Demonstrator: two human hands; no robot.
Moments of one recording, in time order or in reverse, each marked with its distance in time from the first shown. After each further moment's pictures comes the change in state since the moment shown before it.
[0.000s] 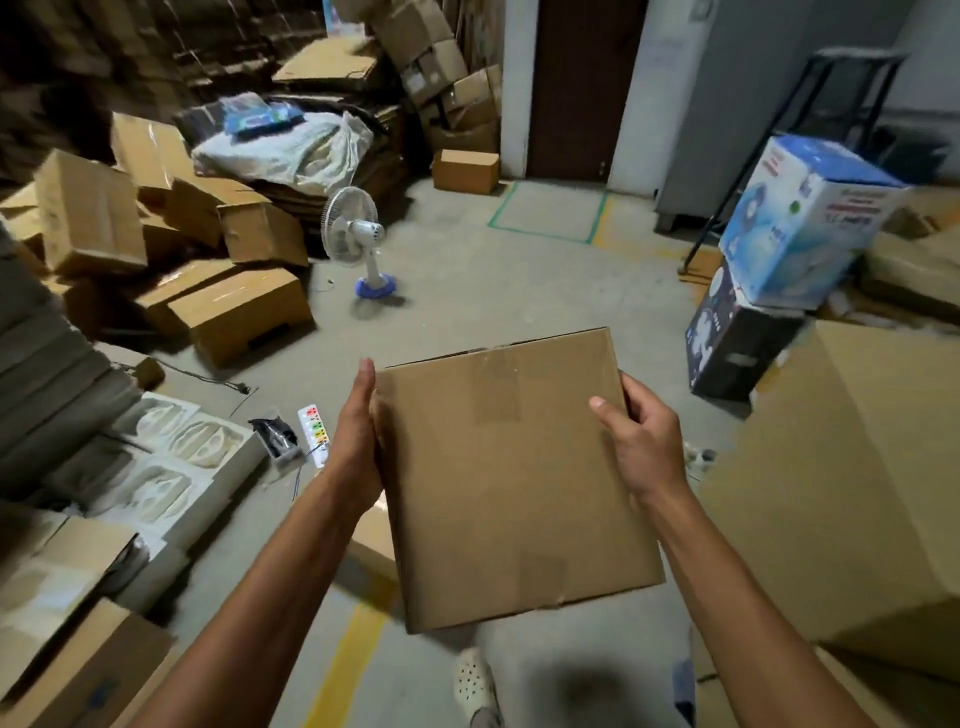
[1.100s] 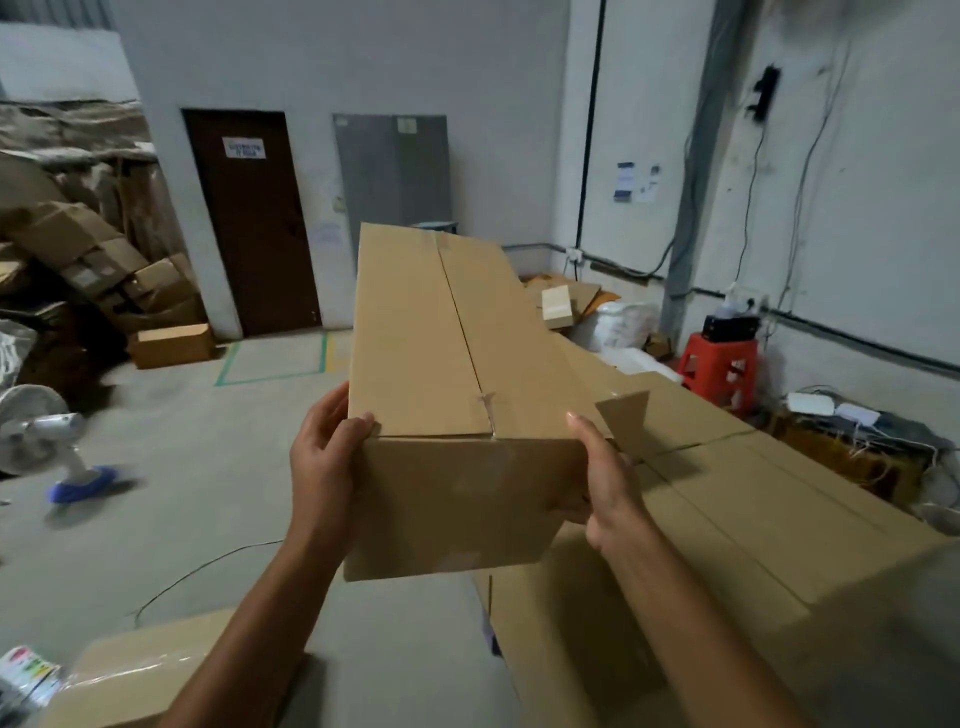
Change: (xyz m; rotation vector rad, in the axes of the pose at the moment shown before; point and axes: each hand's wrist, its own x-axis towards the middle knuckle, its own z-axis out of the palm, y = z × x) left_hand -0.449 -0.087 0.095 0.130 -0.540 0.656; right_hand -0.478 -0.130 -0.232 0.439 0.753 0.247
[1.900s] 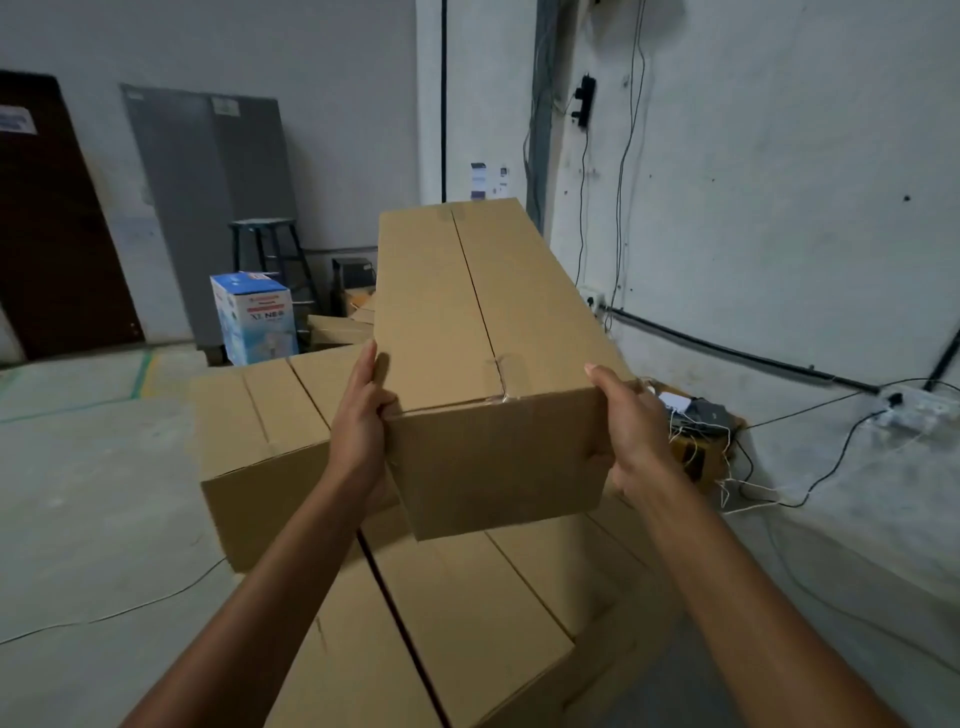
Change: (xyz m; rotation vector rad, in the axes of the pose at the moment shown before) left_hand -0.009 -0.094 0.501 -0.206 -0.314 -0.096; right_hand 0.220 -0.191 -0.380 -0.103 0.248 -0.277
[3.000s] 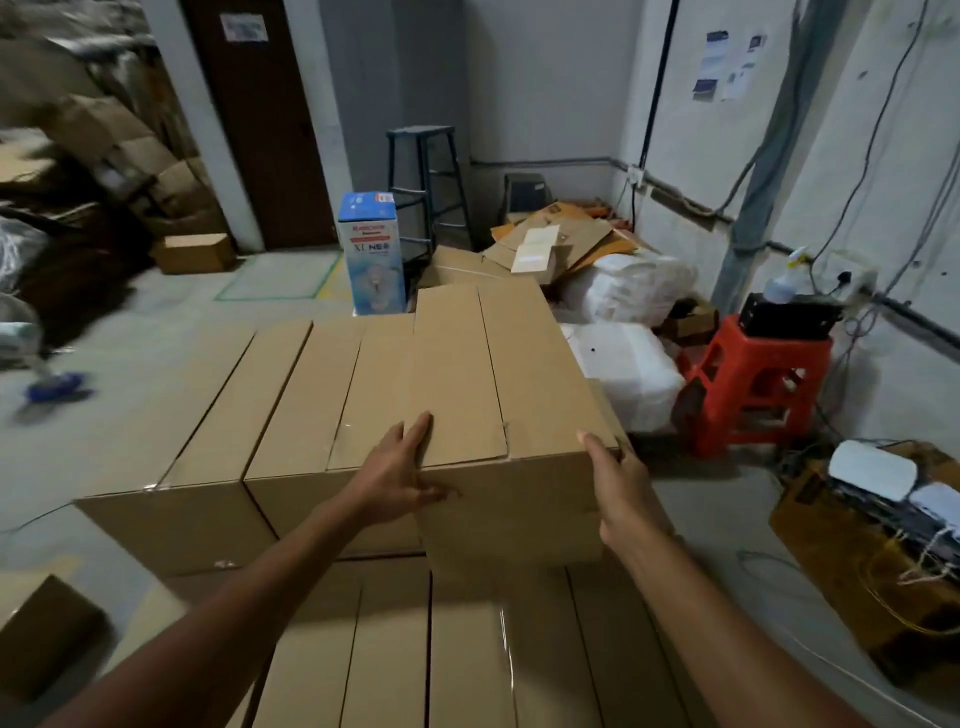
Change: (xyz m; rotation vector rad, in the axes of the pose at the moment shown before) left_hand 0.366 -0.305 0.137 1.292 -0.125 -0.384; right_hand 0.577 0.187 0.085 -0.171 -0.400 0.290
